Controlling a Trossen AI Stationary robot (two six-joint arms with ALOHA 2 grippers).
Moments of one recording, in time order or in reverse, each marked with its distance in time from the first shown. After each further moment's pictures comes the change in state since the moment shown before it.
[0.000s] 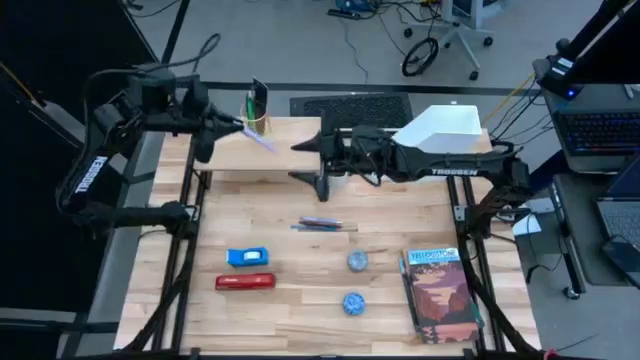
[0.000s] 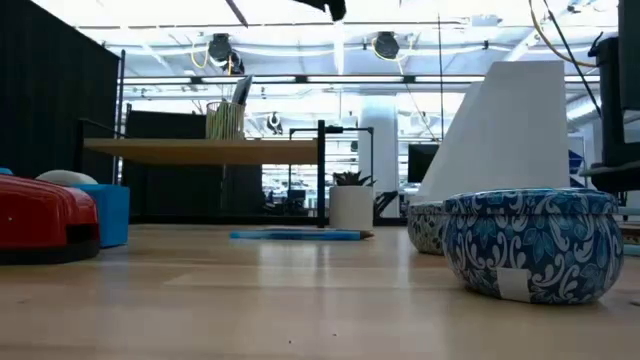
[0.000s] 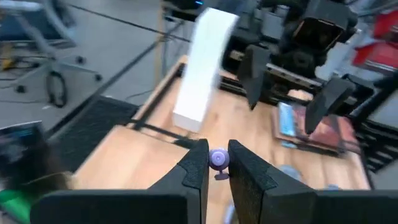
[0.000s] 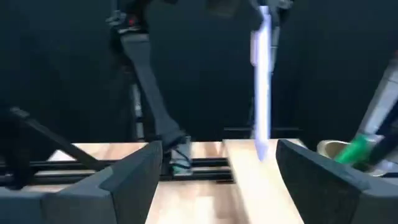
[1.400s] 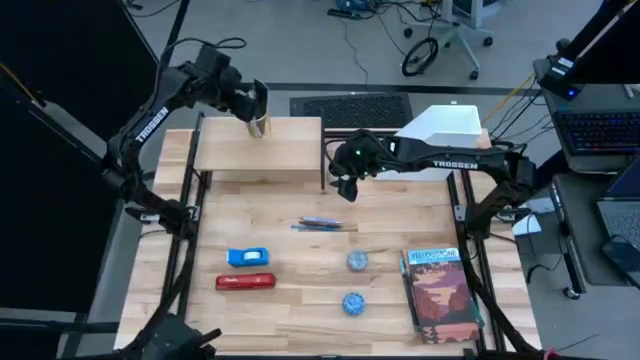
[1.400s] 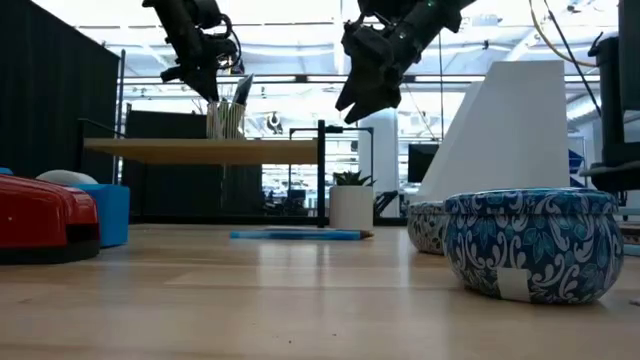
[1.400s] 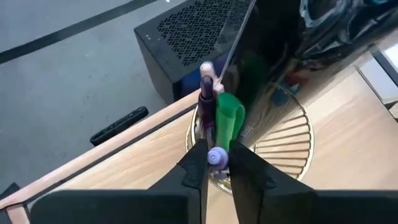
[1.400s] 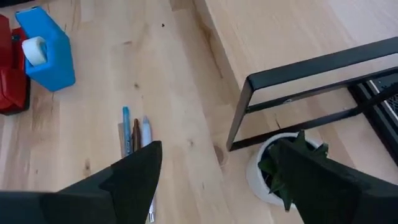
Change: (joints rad) left arm 0.265 0.400 0.001 -0.096 -0.417 -0.134; right arm -0.155 -0.049 -0.173 -0.588 -0.002 0.055
